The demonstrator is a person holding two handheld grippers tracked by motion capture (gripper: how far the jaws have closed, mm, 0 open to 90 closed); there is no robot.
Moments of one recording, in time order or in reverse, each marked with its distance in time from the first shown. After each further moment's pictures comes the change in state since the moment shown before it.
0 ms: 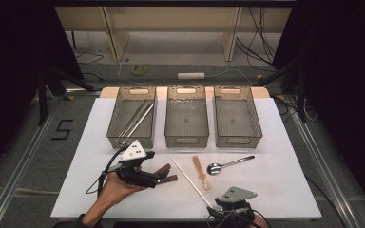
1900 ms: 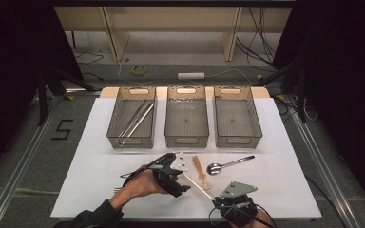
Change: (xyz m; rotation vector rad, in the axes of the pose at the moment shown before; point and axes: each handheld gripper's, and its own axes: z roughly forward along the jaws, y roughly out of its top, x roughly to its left) left arm -0.030 0.009 0.096 0.356 -0.131 0.364; right arm -0.006 0.015 -0.010 0.034 -0.027 -0.050
